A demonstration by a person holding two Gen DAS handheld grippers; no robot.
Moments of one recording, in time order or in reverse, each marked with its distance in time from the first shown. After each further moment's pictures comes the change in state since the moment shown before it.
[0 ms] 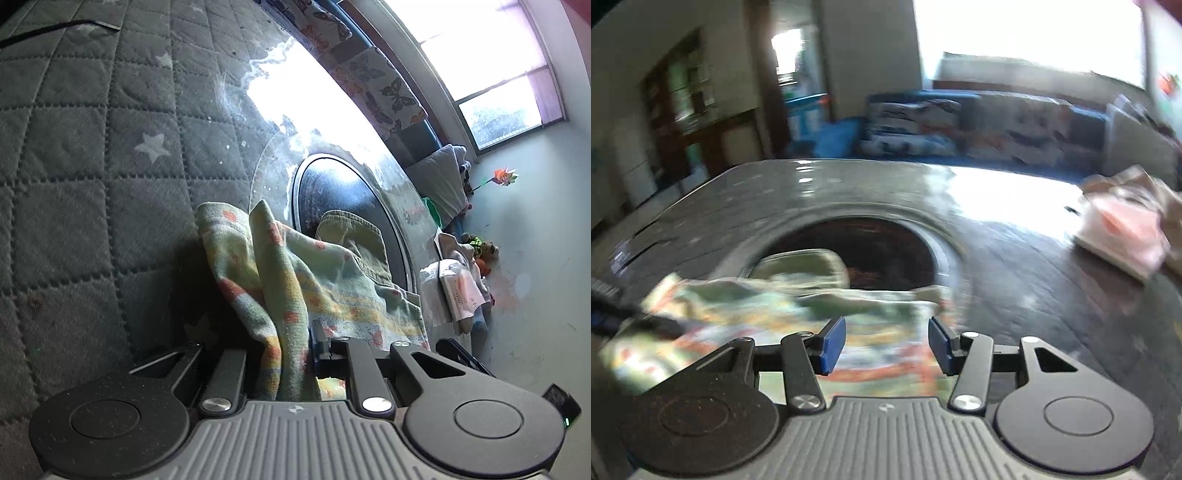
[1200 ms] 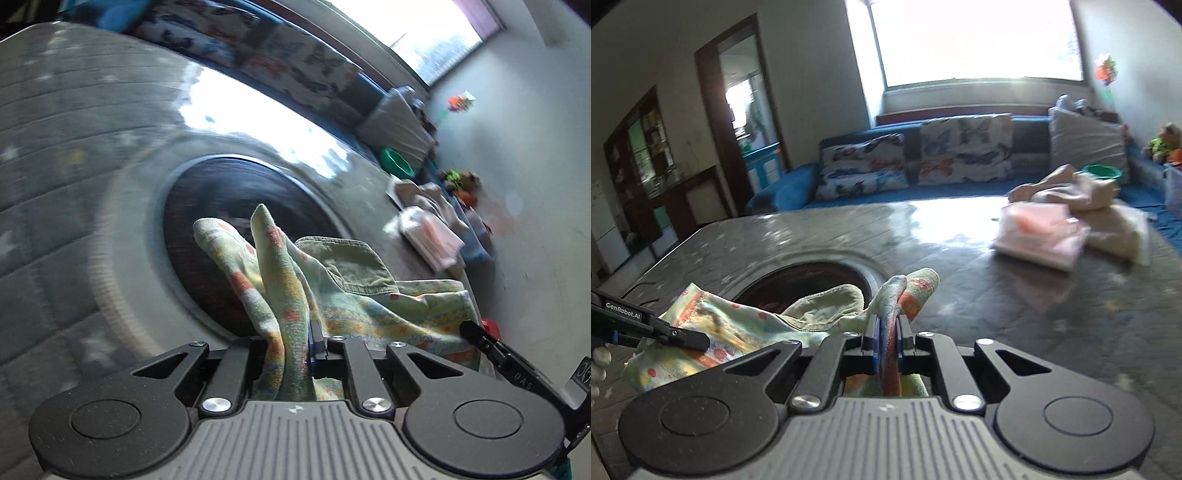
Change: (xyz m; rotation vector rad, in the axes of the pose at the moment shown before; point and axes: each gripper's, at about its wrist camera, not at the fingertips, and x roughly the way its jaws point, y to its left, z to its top) left arm 0.035 -0.106 -0.006 0.357 0.055 -0.010; right arm -0.087 -0.030 -0.016 0.143 -0.151 -0.093
